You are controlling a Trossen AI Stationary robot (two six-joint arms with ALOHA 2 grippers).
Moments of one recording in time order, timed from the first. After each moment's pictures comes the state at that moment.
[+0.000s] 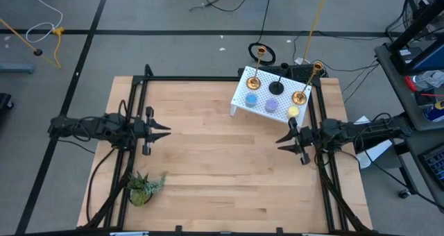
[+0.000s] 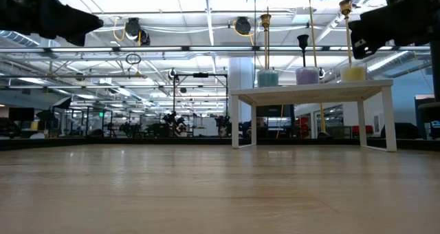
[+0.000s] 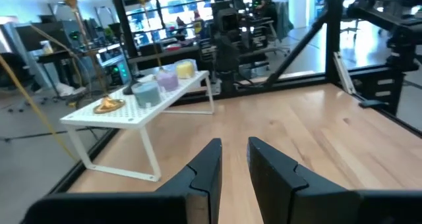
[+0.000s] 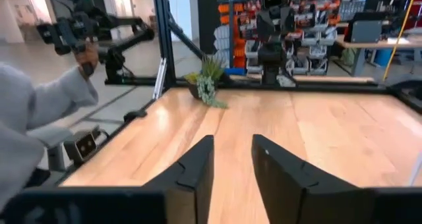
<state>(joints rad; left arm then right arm) -0.12 0.16 0.22 -0.10 -0.12 0.16 0.12 0.30 0.14 0.13 -0.11 0.06</state>
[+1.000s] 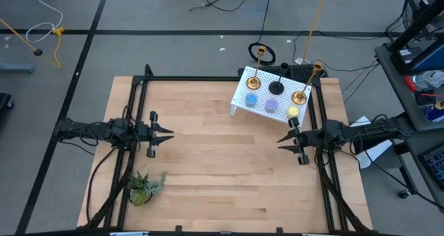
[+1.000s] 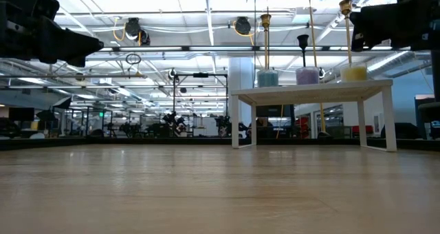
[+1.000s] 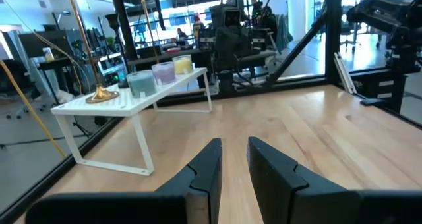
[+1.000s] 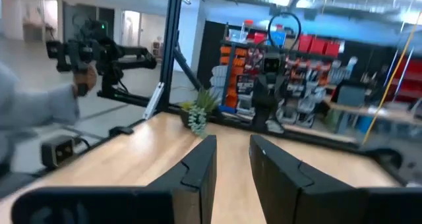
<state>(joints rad) -0.12 0.04 0.02 0.04 -0.11 0.15 0.11 0.30 0.02 0.41 -0.13 -0.13</state>
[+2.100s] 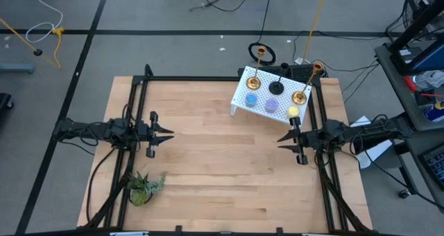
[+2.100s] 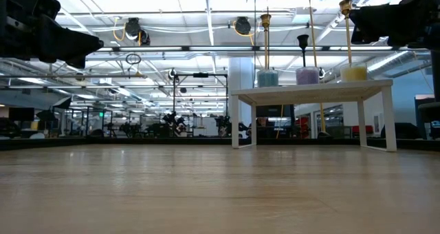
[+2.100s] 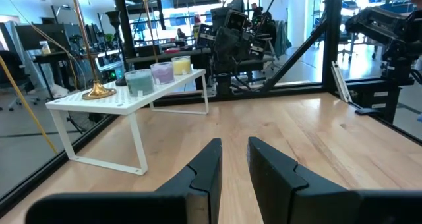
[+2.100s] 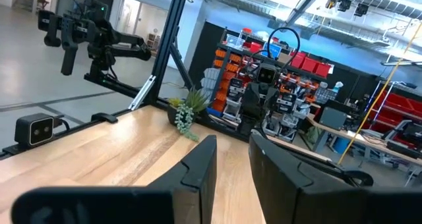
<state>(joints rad) -0.12 0.04 0.01 0.05 -0.11 0.10 0.11 0.30 0.02 0.42 -0.13 -0.30</state>
